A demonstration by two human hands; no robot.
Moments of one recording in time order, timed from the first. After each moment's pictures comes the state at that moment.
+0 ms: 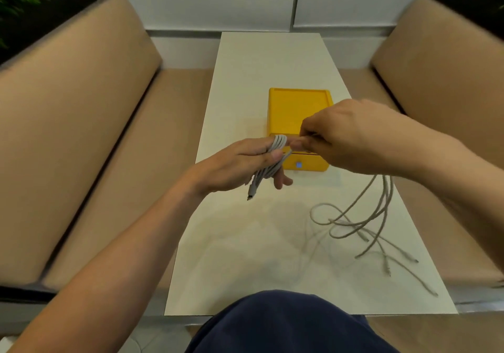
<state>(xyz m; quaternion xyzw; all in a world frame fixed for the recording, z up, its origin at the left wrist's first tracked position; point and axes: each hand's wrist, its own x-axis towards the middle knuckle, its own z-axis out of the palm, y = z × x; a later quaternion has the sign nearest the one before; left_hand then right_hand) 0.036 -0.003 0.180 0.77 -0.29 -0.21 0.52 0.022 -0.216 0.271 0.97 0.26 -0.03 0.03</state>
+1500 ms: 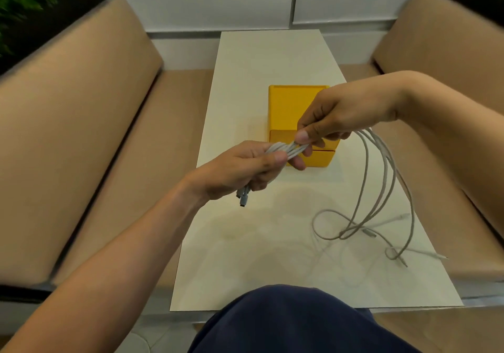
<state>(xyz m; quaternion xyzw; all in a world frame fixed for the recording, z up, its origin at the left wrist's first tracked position) 0.023 -0.008 0.173 0.68 -0.26 -0.27 0.63 0.082 -0.233 0.277 0.85 0.32 -0.36 -0.21</state>
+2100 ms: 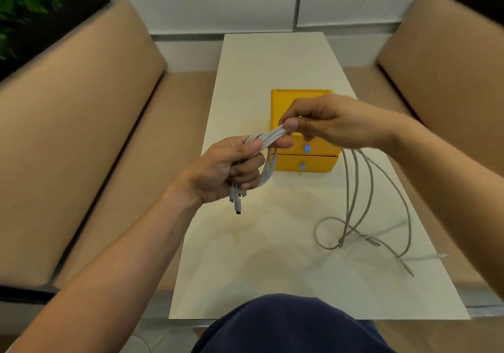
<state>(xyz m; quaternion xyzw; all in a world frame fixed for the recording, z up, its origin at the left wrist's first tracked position) 0.036 0.009 0.168 0.56 -0.19 -0.30 0.75 0.084 -0.232 0.240 0.88 0.33 -0.14 -0.31</state>
